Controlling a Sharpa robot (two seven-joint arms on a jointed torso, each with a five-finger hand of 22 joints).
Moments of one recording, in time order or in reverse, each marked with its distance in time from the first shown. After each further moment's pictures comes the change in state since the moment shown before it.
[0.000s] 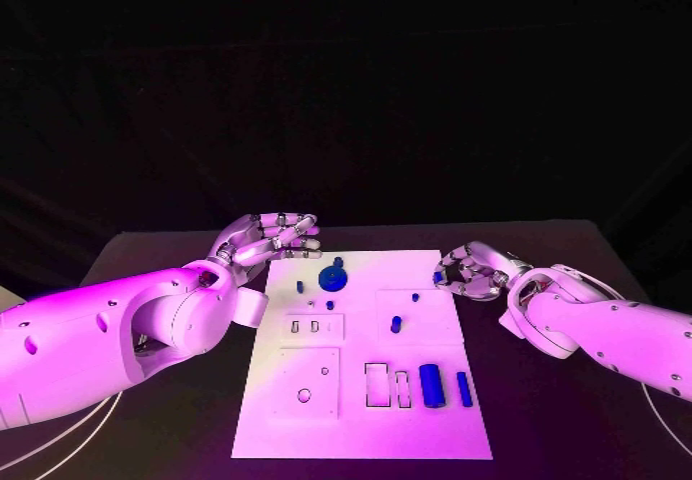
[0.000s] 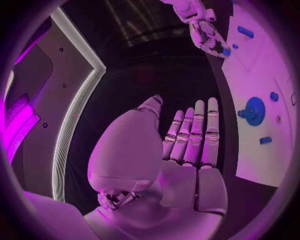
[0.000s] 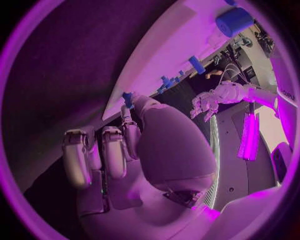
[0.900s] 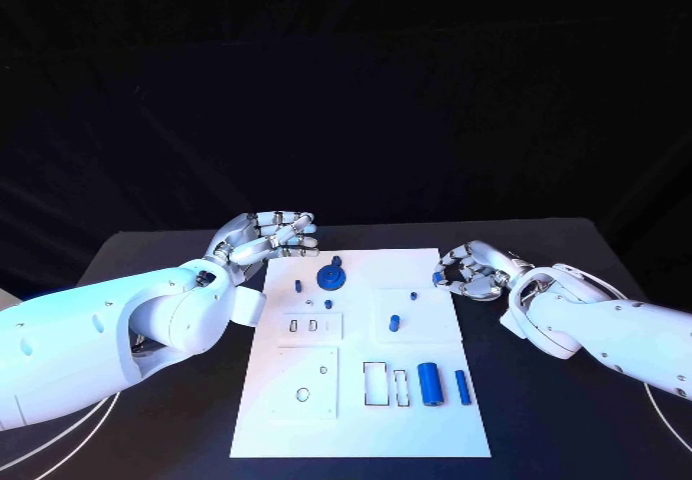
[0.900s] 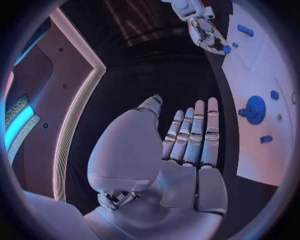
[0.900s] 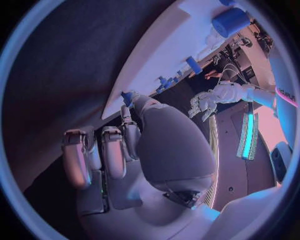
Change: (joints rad) left arm 0.000 -0.001 0.000 0.002 0.000 -0.011 0.006; left_hand -0.004 -0.004 0.000 0.000 0.000 0.000 0.000 0.000 0.000 0.000 0.000 0.000 0.000 0.000 0.000 0.000 -0.003 0.000 0.000 0.000 0.000 0.001; right arm 0.001 -0.023 0.000 0.030 -0.004 -0.002 0.001; right_hand 0.011 0.003 -0.003 -0.003 0.000 0.006 -0.006 0.005 0.010 -0.001 0.001 0.000 0.000 0.000 0.007 0.000 0.000 0.000 -0.004 0.003 0.000 0.000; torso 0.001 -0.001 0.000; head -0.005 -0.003
